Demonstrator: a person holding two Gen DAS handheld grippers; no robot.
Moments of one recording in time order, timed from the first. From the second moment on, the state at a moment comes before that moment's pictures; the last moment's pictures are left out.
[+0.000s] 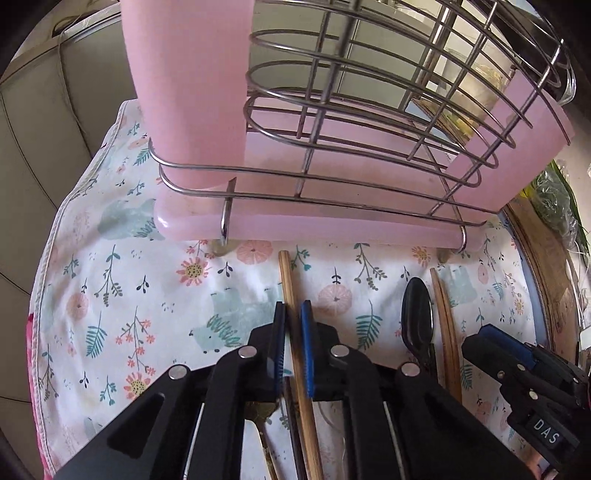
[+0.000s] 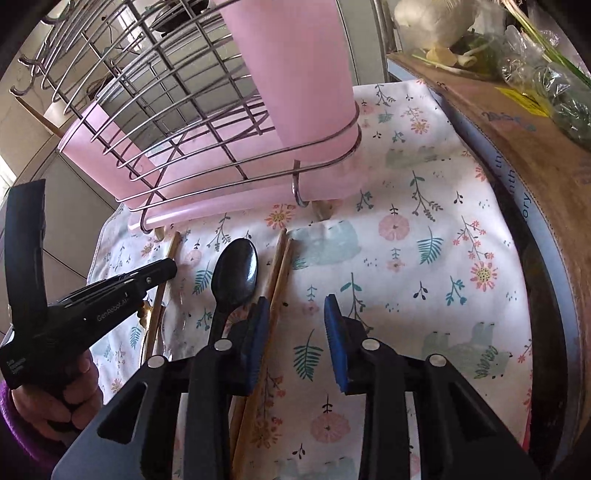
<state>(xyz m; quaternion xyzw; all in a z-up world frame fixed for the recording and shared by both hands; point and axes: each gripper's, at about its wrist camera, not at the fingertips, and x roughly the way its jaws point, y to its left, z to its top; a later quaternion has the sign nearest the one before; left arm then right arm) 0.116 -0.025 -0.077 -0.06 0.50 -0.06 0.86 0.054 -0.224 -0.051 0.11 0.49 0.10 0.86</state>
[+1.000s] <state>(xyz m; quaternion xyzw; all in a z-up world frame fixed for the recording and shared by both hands) 0.095 -0.010 -0.056 -0.06 0.47 -0.06 0.88 0.073 -0.206 -0.058 0.08 0.50 0.08 0.86</state>
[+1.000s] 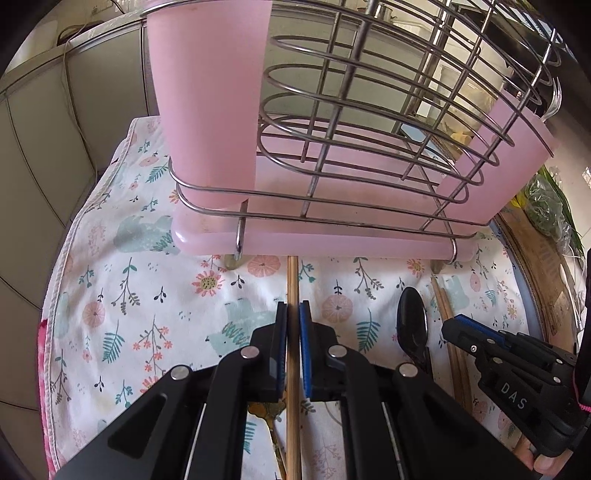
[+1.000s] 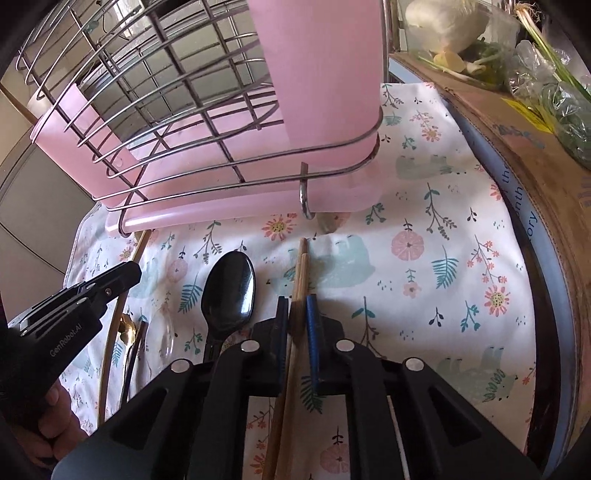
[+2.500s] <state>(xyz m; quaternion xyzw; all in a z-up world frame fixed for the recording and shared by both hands) 0.097 0.000 -0.057 -0.08 0.47 -0.06 0.87 0.082 -0.204 -0.062 0.01 0.55 0.06 0.83</state>
